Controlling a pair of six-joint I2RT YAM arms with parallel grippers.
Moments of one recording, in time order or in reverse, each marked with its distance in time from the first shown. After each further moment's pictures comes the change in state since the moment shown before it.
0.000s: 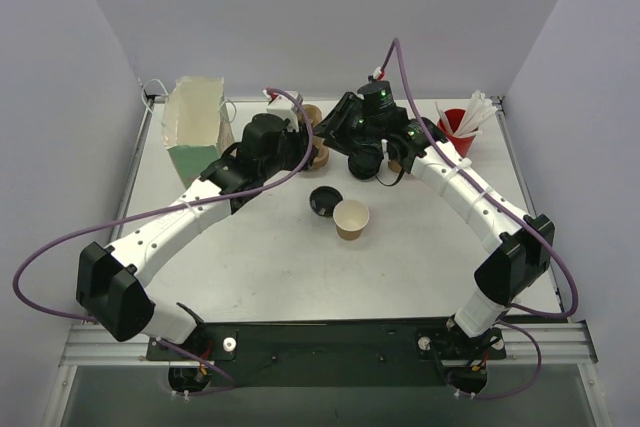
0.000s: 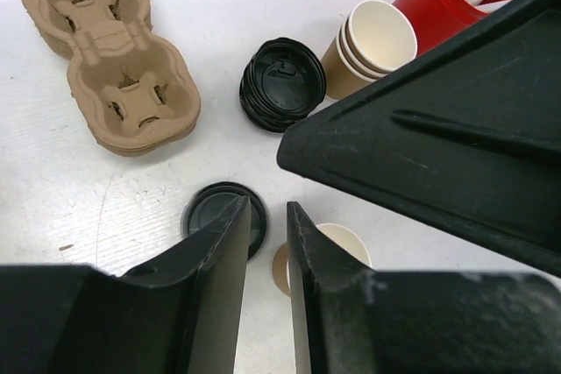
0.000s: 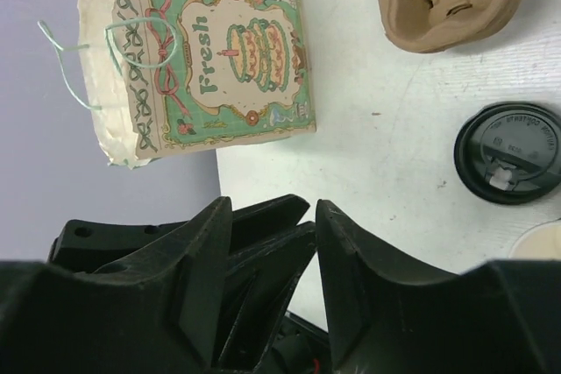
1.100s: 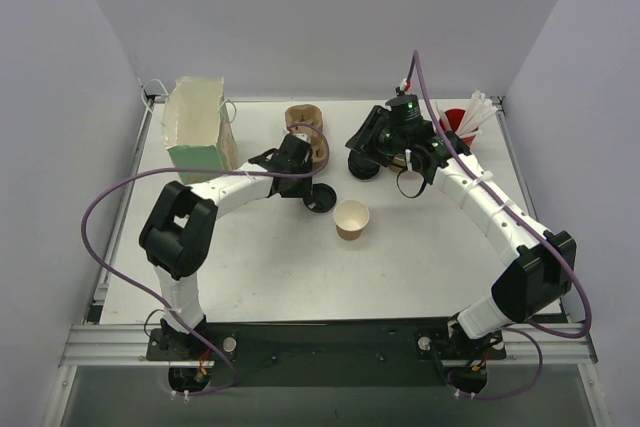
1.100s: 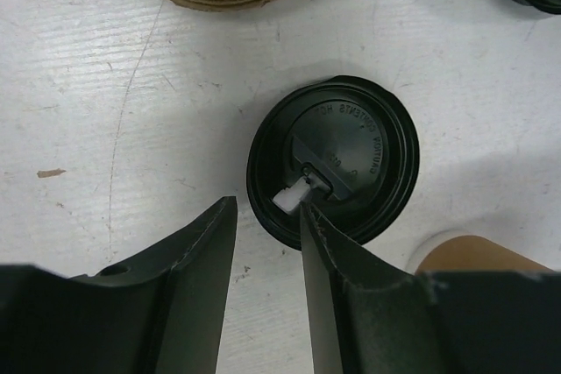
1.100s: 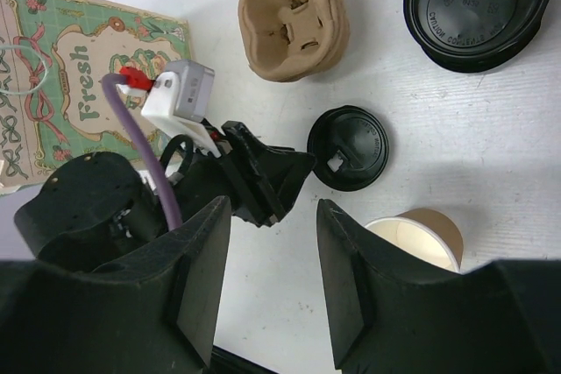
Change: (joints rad) left arm 0.072 0.436 0.029 -0.148 -0.002 -0.080; right arm -0.118 -0.134 -0.214 -0.006 0.078 -0.203
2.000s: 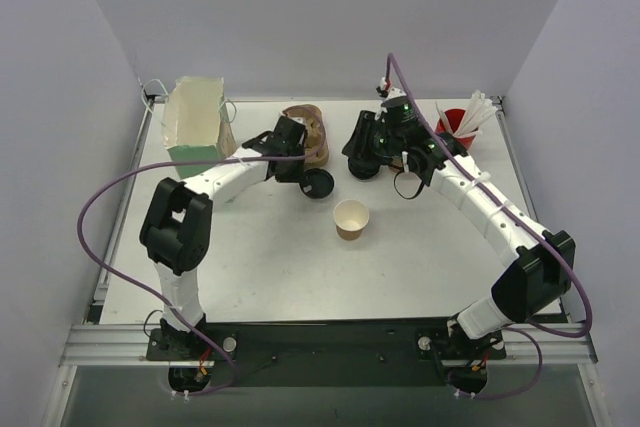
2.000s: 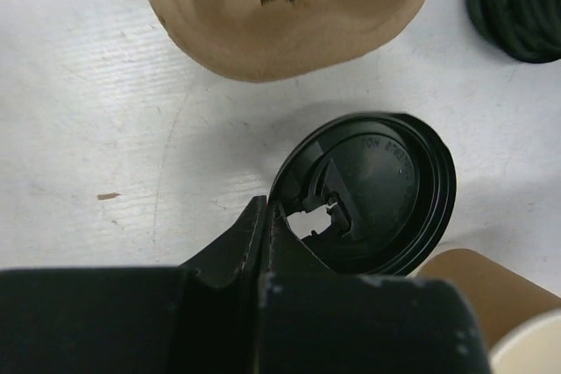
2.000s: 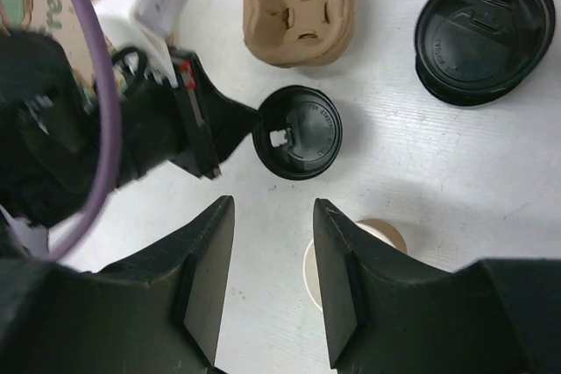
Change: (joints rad) left arm 0.041 0.053 0.120 -0.079 0.004 0.047; right arm 0.016 0.000 0.000 0.012 -0.039 -0.233
